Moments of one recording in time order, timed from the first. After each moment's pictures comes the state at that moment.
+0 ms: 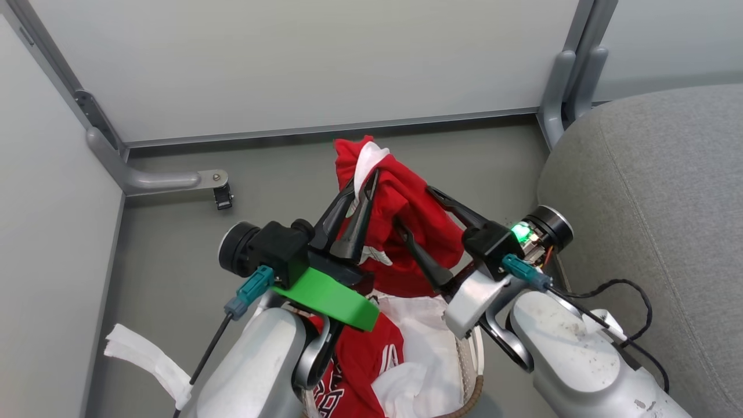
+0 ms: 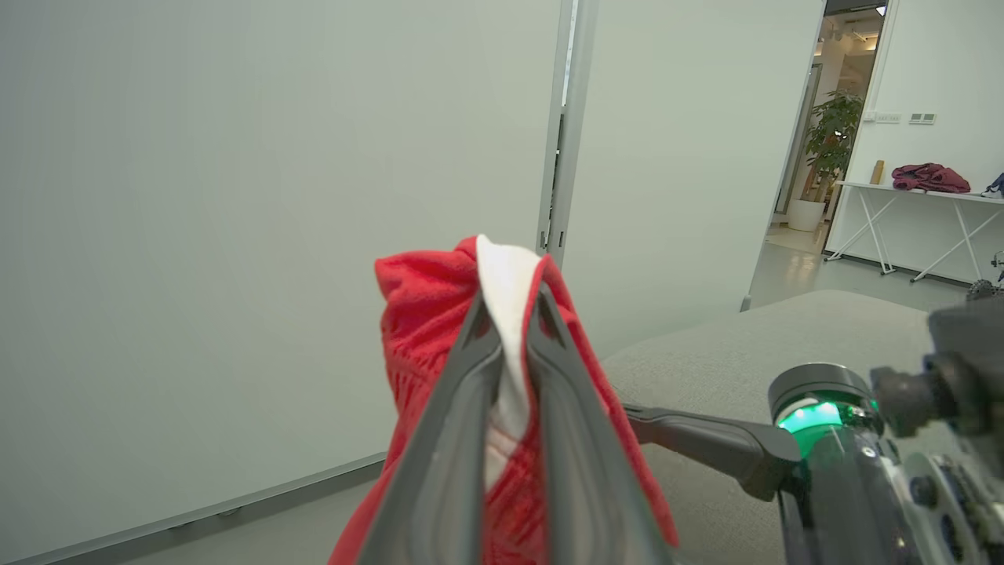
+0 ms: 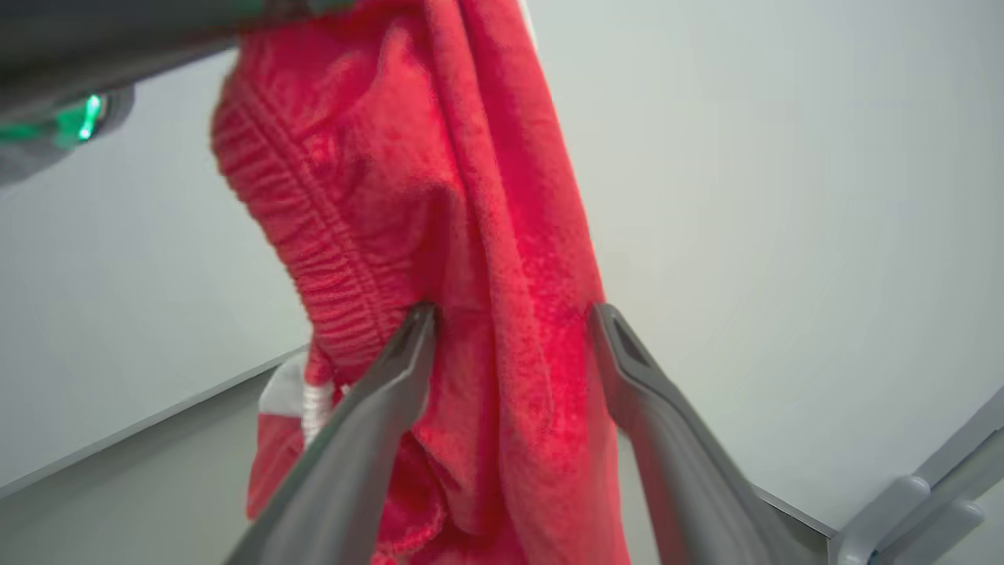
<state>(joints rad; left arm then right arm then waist) -0.41 0.05 -0.56 0.22 -0.40 -0.09 -0.26 -0.52 -0.11 0.58 0.43 0.16 0.13 -0.26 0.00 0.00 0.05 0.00</state>
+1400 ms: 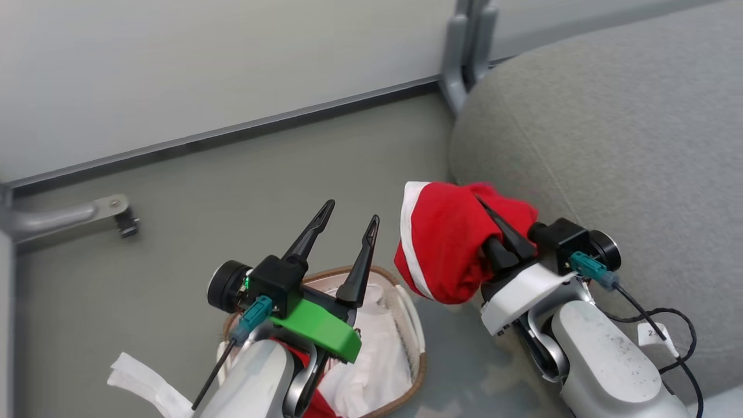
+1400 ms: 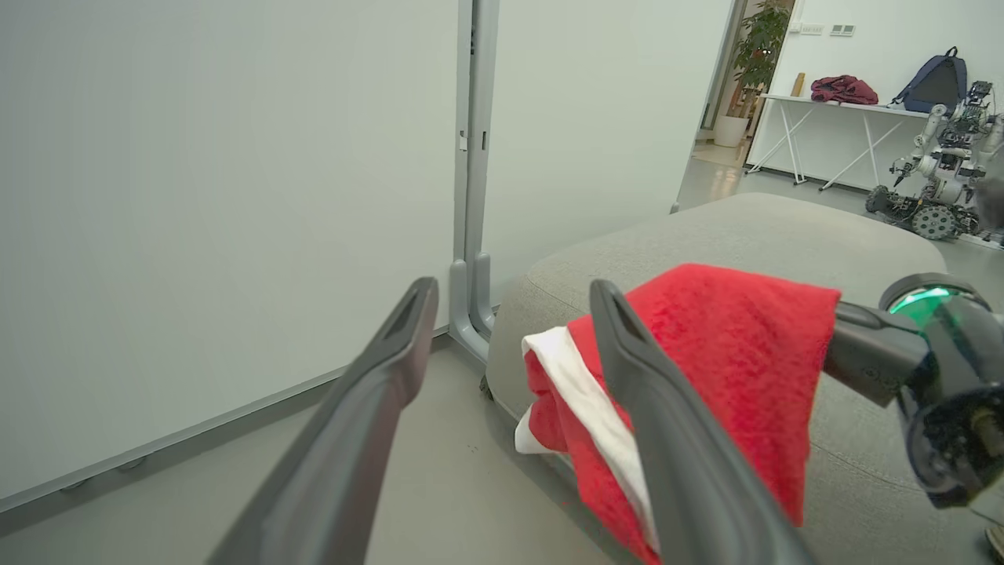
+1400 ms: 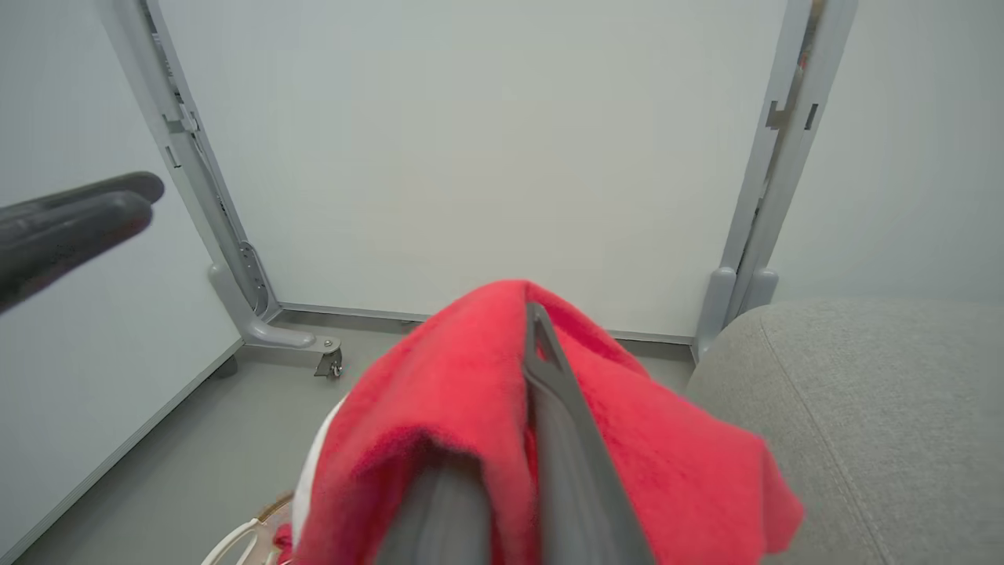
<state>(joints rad) -0.32 0.05 -0.50 0.29 -0.30 -0.12 -0.26 -0.42 -0.11 0.40 0.39 0.29 0.13 -0.26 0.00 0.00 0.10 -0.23</state>
